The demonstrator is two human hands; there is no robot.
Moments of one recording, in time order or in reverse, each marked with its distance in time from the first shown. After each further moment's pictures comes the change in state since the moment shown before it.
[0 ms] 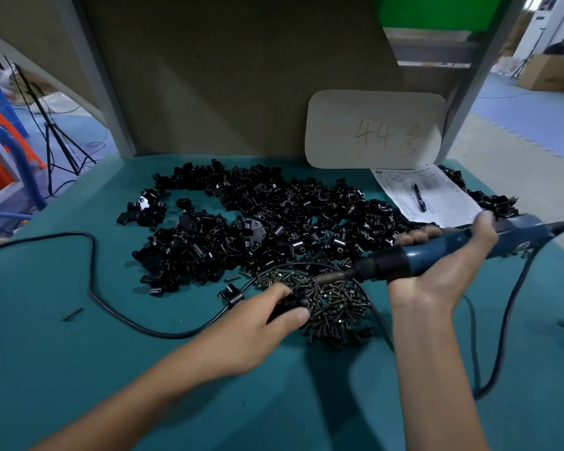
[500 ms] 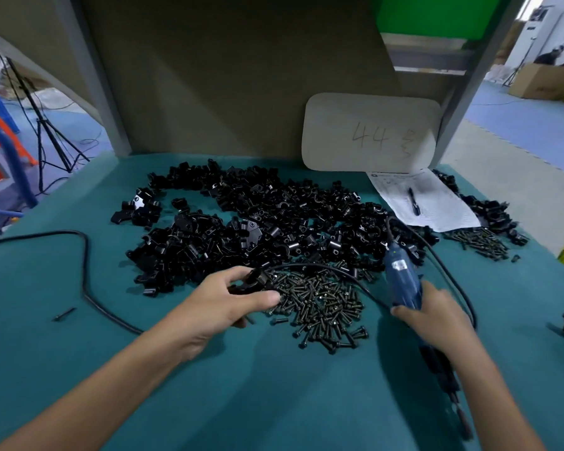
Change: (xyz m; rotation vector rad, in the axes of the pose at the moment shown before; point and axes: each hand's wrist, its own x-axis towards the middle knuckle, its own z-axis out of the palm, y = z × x) left_hand 0.010 -0.014 -0.027 -0.516 0.143 -0.212; right_hand 0.009 -0.034 -0.076 -2.228 -0.447 0.104
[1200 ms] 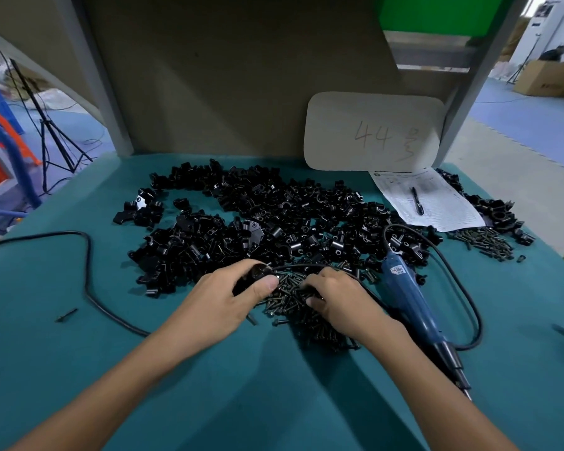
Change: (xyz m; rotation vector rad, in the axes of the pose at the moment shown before) left_hand 0.007 -0.007 -0.009 0.581 0.117 0.376; right_hand 0.006 -0.102 0.058 -0.191 -0.101 -0.750
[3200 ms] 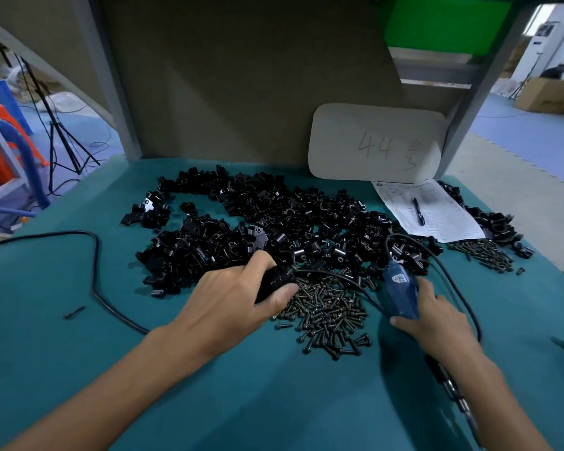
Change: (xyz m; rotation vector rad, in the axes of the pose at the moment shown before) left_hand -0.012 0.031 -0.004 0.371 0.149 0.236; right_hand -0.077 0.076 -0.035 -0.014 0.031 0.660
